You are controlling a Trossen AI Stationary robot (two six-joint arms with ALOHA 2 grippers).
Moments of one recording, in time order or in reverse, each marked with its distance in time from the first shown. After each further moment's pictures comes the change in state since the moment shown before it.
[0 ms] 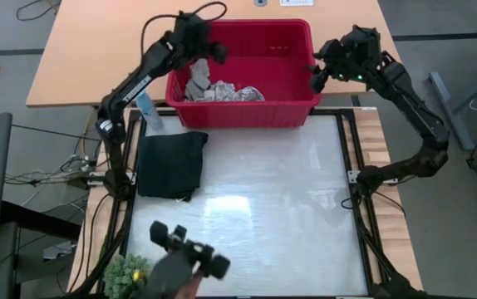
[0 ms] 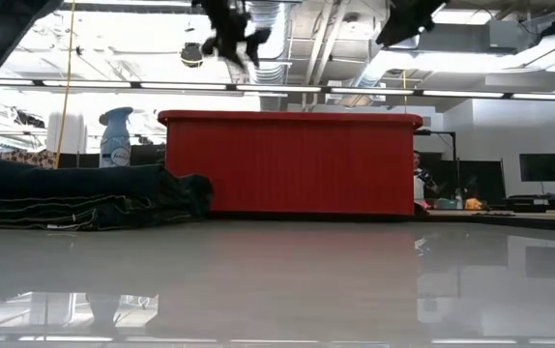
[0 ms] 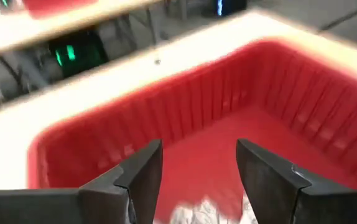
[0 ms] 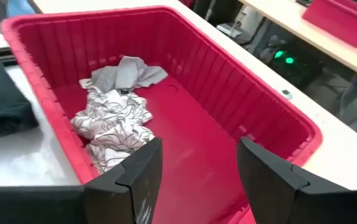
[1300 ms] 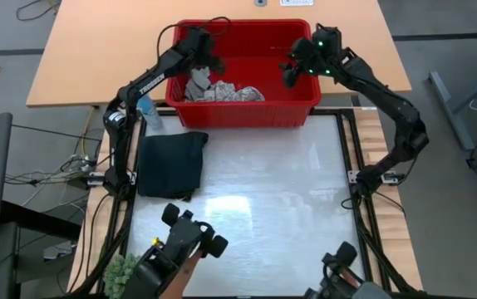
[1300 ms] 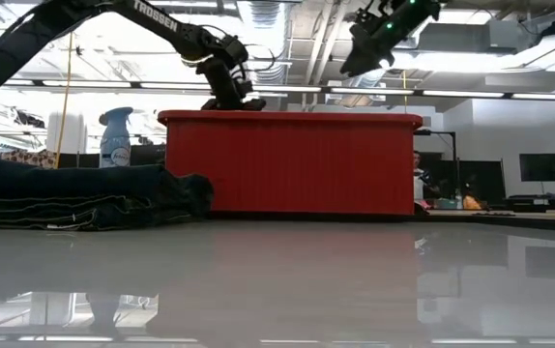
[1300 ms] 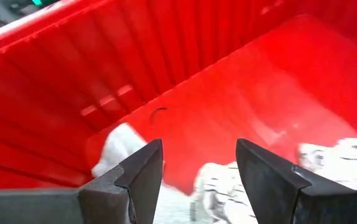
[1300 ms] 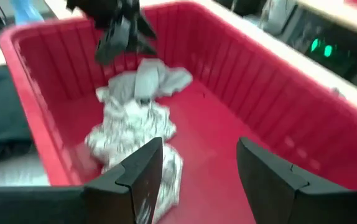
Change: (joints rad) left arm 0.133 0.143 -0.211 0.142 0.134 0.089; right arm 0.009 0.228 -0.001 0.213 -0.079 0.083
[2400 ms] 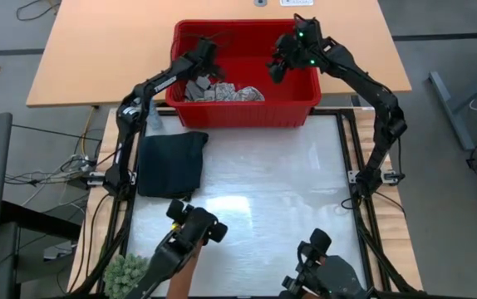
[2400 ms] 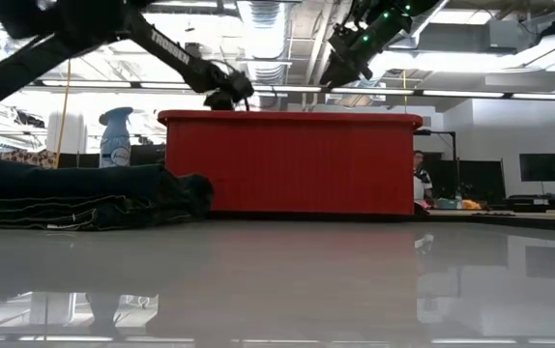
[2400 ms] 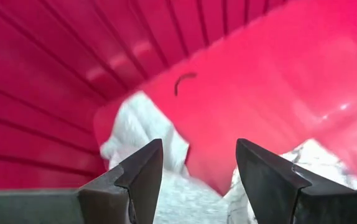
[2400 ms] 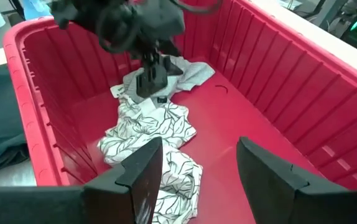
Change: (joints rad) left arm 0.028 0.166 0.000 0.058 -0.126 0.002; right arm 0.011 0.240 0.273 -0.139 -0.080 0.022
